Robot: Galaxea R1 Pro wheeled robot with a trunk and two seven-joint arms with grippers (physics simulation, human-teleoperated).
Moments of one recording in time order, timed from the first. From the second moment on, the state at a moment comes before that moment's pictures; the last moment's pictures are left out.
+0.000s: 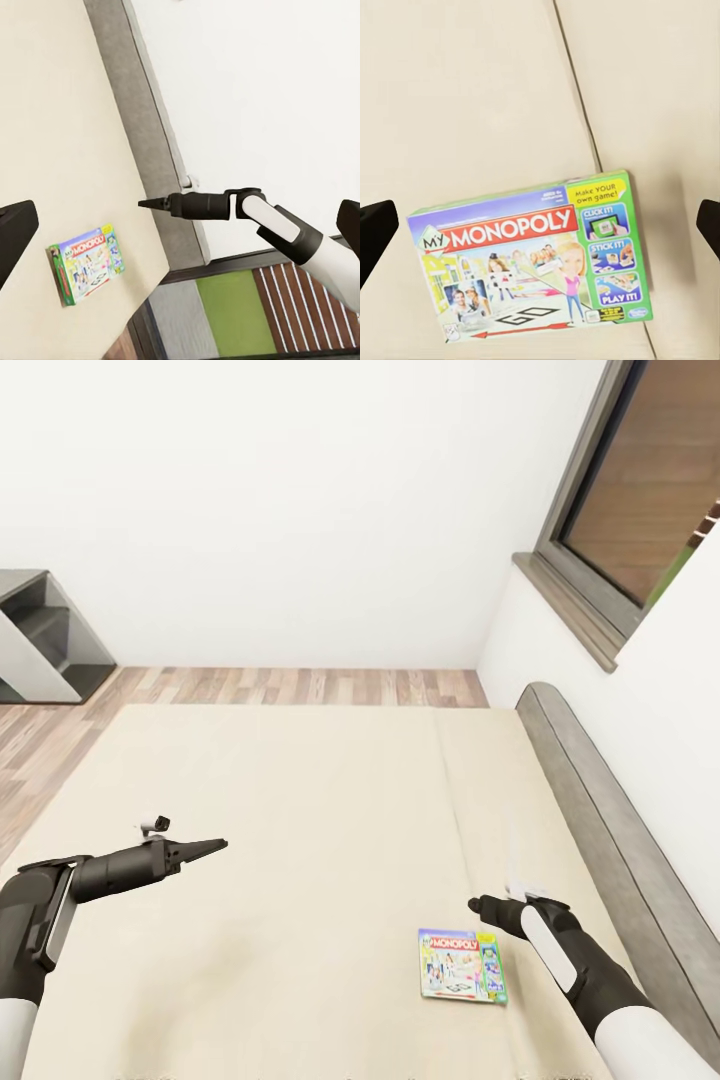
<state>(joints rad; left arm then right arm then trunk) -0.57 0.28 0.33 -1.14 0.05 0.91 -1.57 -0.56 -0.16 0.14 -0.83 -0.58 0.60 -0.18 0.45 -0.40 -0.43</state>
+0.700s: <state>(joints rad) -0.57 0.29 0.33 -1.14 0.05 0.91 -1.57 -0.56 -0.17 0.14 -0.83 -0.58 0.60 -0.18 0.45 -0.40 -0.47</state>
